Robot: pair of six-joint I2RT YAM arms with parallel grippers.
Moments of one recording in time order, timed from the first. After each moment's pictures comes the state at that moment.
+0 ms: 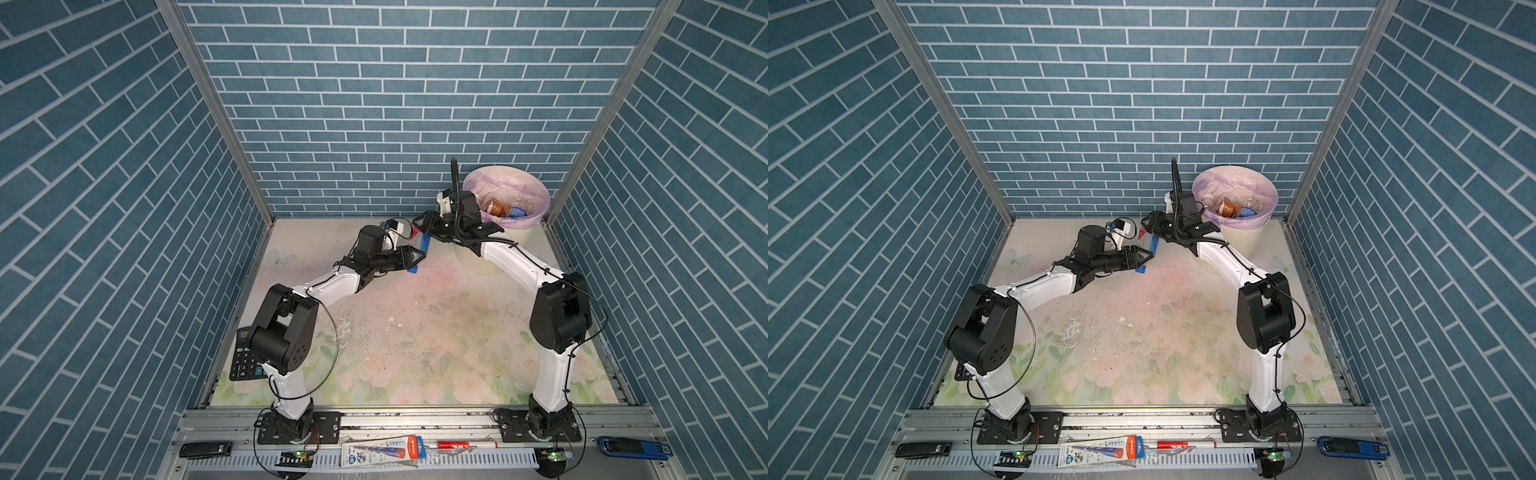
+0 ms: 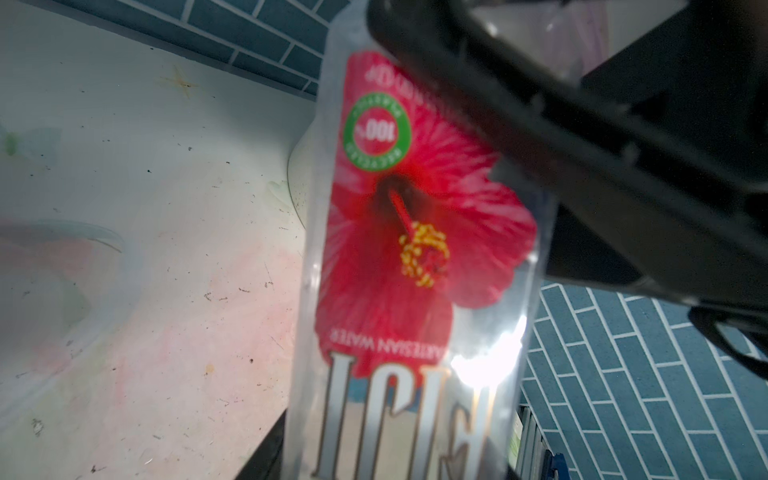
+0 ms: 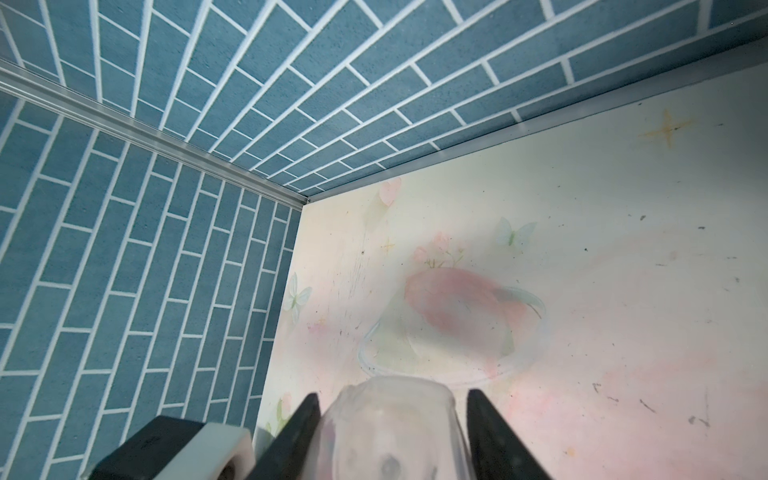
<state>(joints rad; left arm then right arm) -0.47 1.81 1.21 0.16 0.57 -0.63 0.52 1.95 1.73 -0.30 -0.34 0.71</state>
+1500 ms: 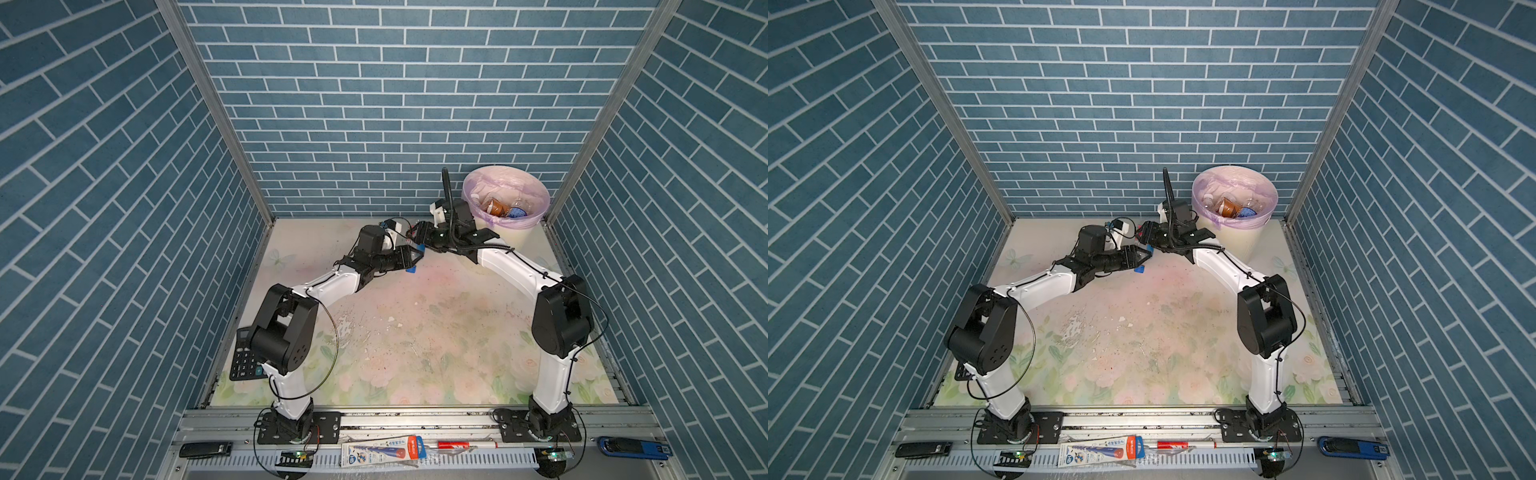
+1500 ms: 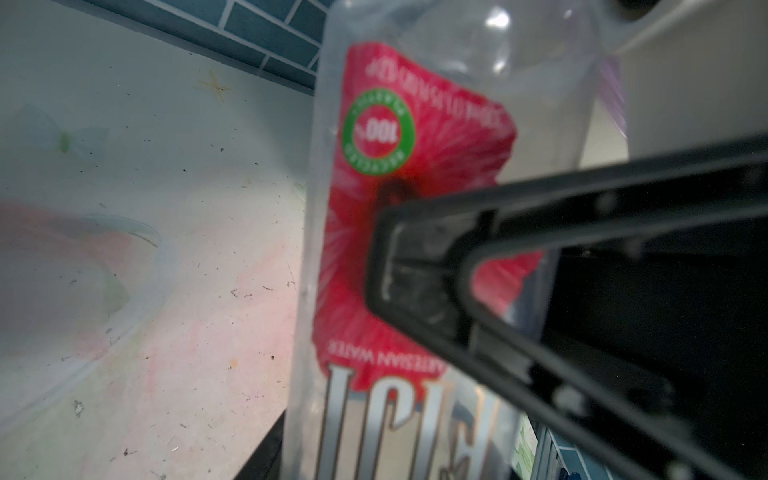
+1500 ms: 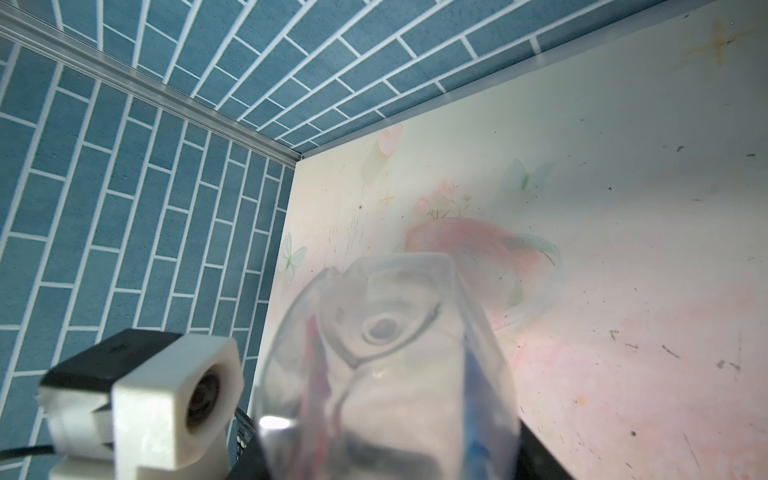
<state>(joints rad) -0.47 1.81 1.22 0.12 0.52 -0.63 0.56 1.94 1.66 -0.31 -0.35 0.70</state>
